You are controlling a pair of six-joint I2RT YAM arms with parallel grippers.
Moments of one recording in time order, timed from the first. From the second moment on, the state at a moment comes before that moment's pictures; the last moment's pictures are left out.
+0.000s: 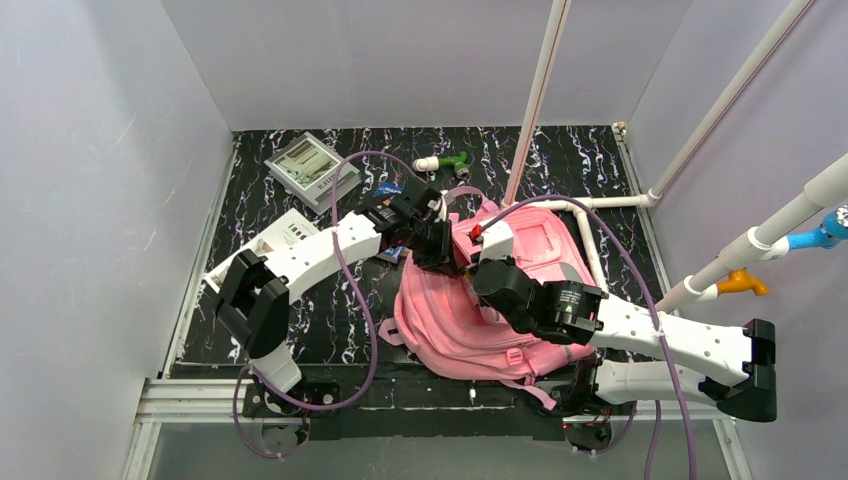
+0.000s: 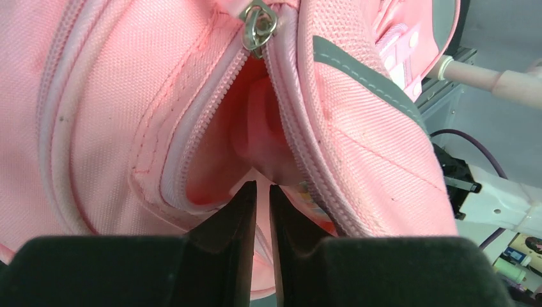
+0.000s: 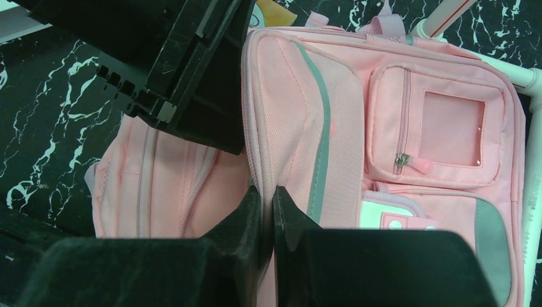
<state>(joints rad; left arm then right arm) -0.78 1.66 1.32 -0.64 0.36 -0.69 1.27 1.01 0.93 -0.58 0.71 0.45</state>
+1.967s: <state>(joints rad) -0.58 1.74 1.32 -0.61 0.49 -0.59 0.90 1.15 0.88 -0.39 0.14 0.54</state>
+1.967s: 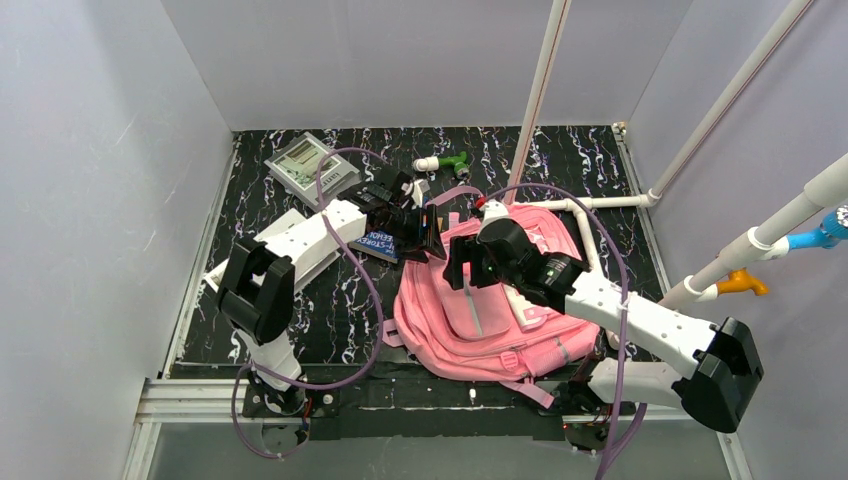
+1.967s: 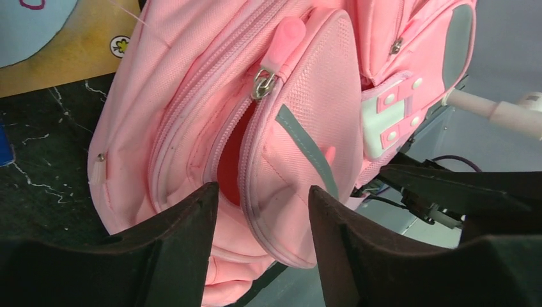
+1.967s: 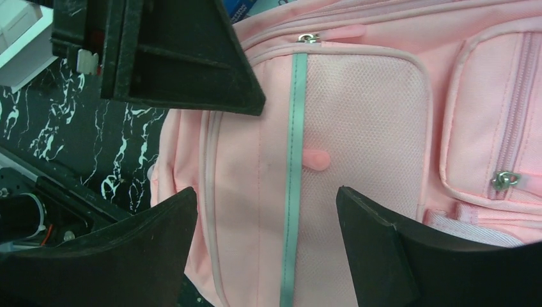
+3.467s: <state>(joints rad) -0.61 1.67 1.09 -0.41 0.41 -0.59 0.67 1.80 1.38 -0.60 0.00 0.45</state>
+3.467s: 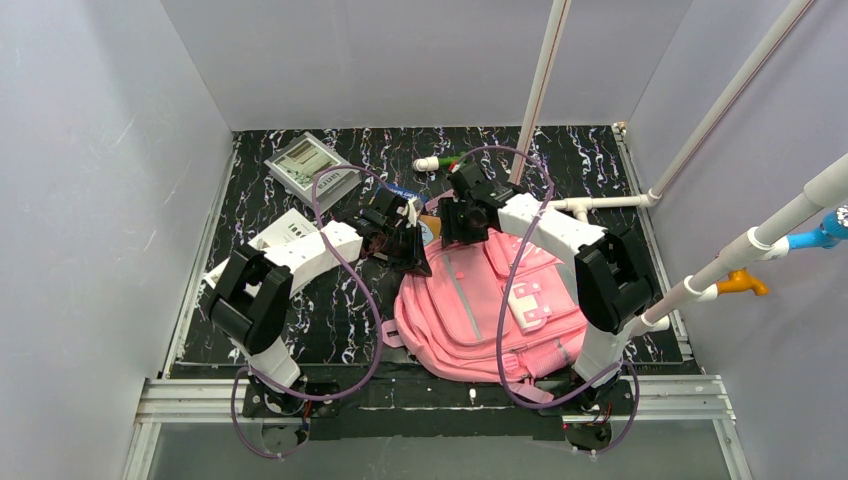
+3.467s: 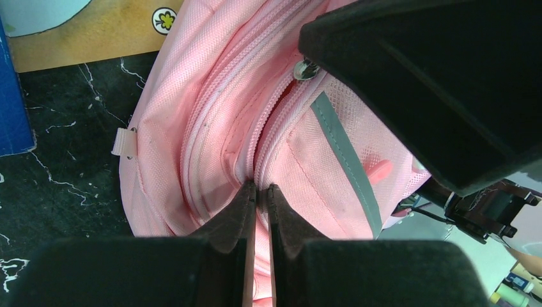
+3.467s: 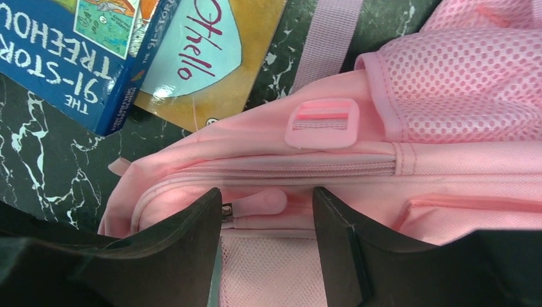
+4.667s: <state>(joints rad) -0.62 1.62 1.08 -0.42 0.40 -0.61 0.75 1.81 1.36 -0.45 -0.12 0.27</state>
